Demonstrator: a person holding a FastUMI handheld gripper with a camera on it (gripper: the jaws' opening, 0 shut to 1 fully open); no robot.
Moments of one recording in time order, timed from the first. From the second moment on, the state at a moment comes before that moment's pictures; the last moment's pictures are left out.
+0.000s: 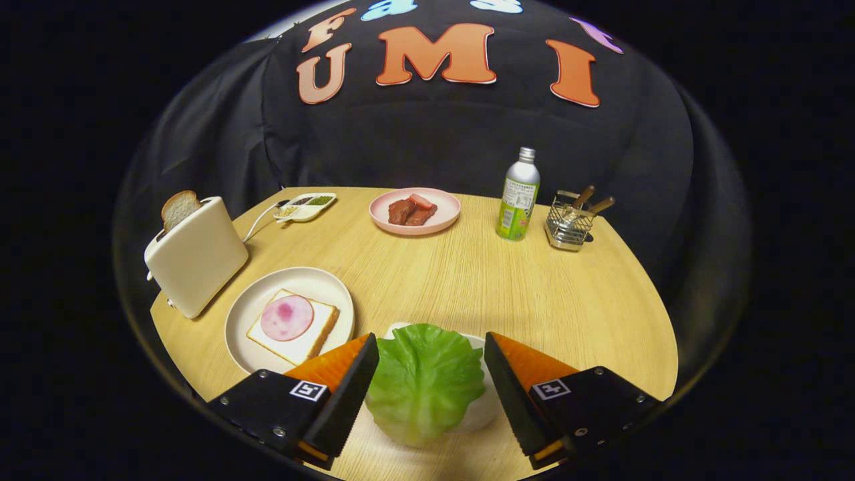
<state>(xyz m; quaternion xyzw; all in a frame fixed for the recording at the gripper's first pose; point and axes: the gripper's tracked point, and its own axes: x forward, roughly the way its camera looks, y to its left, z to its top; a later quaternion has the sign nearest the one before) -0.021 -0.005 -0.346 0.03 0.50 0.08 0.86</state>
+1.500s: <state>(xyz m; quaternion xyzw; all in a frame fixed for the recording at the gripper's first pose) -0.036 0.019 -0.384 0.06 0.56 0.11 0.82</state>
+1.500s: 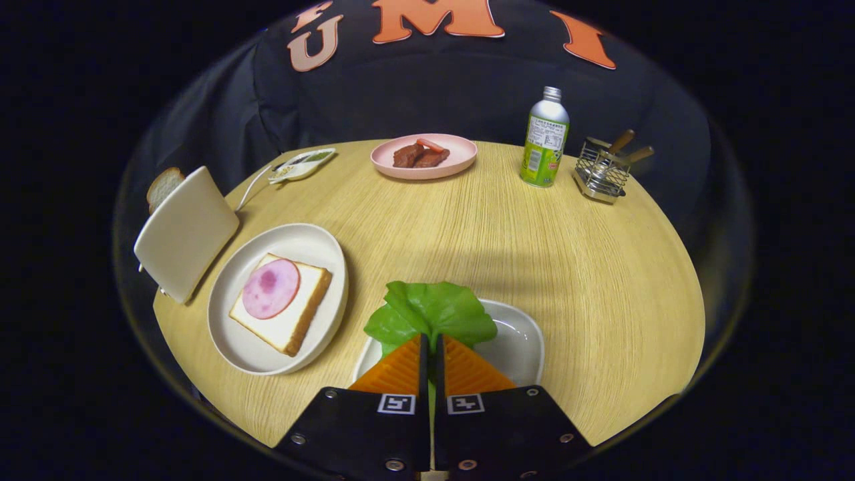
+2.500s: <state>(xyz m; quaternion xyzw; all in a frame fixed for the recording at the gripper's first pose) -0.009 0.158 -0.311 0.09 0.48 0.25 0.84</state>
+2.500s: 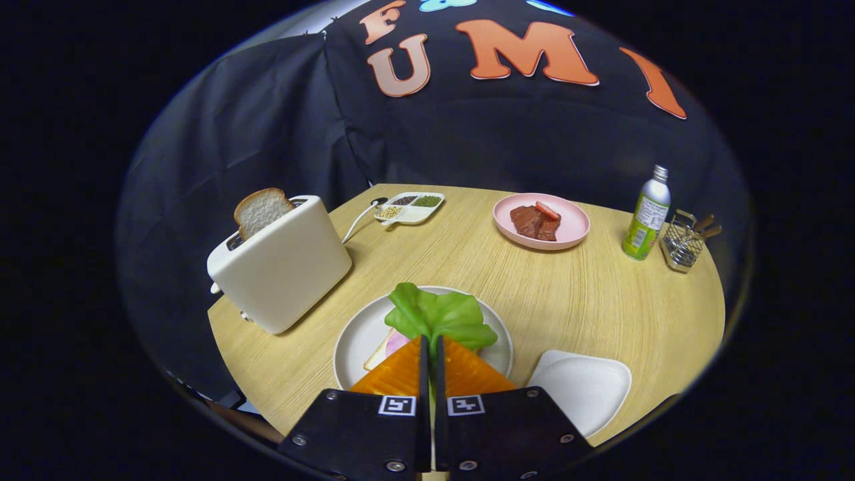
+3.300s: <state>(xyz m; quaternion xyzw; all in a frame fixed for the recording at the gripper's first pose) 0.023 0.191 -0.321 0.06 0.51 0.21 0.83</state>
